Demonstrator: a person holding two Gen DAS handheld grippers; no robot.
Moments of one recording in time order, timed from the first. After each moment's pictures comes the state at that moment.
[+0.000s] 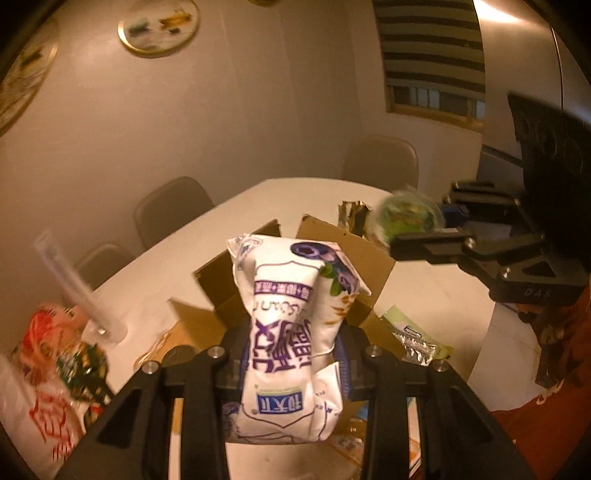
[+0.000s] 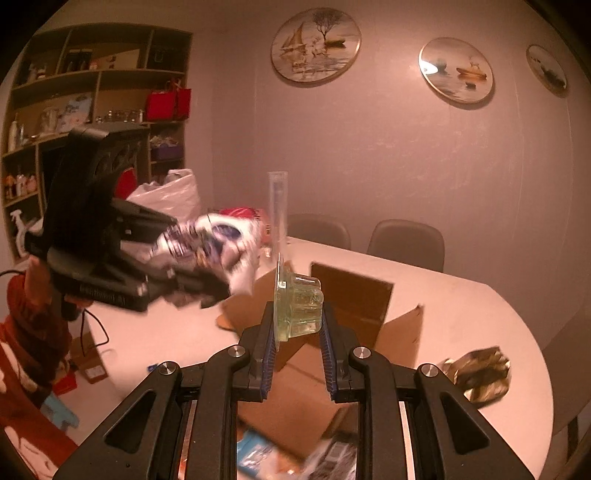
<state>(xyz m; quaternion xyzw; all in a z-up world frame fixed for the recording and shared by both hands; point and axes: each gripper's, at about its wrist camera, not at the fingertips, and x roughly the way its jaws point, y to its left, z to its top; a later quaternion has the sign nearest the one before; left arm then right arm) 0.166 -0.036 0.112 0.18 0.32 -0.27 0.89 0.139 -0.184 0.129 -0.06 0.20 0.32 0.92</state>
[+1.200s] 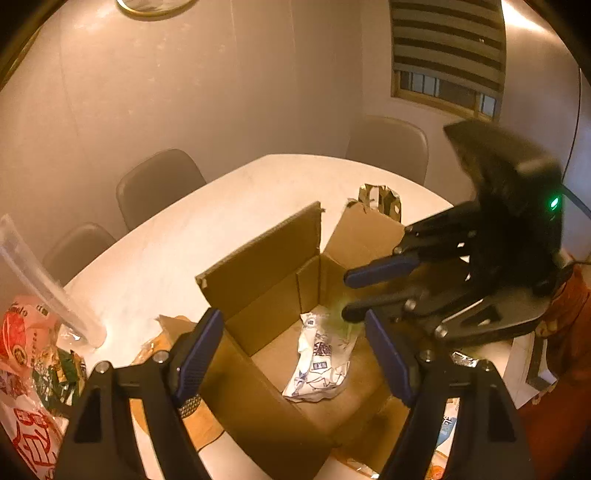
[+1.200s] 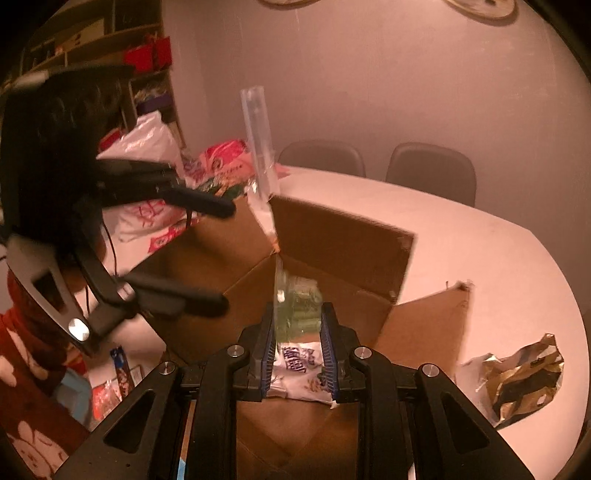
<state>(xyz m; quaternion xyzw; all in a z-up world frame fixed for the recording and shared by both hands) 0.253 -0.034 0.079 0.16 0.36 -0.28 0.88 0.282 -0.157 0.060 -0.07 0.34 0.35 0.87</state>
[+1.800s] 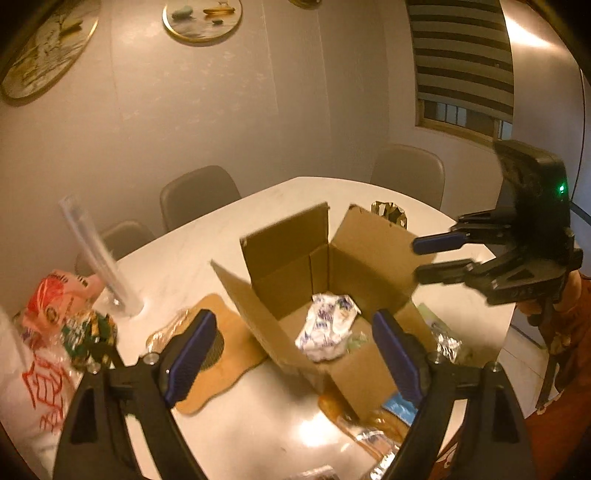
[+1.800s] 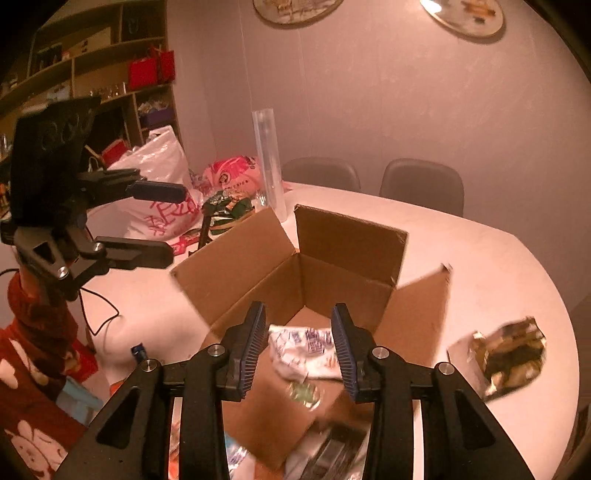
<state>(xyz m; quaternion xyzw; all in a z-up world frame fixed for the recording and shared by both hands) 0.150 0.023 0.098 0.13 0.31 -0.22 0.92 0.204 -0.179 0.087 -0.06 0.30 0.33 0.90</state>
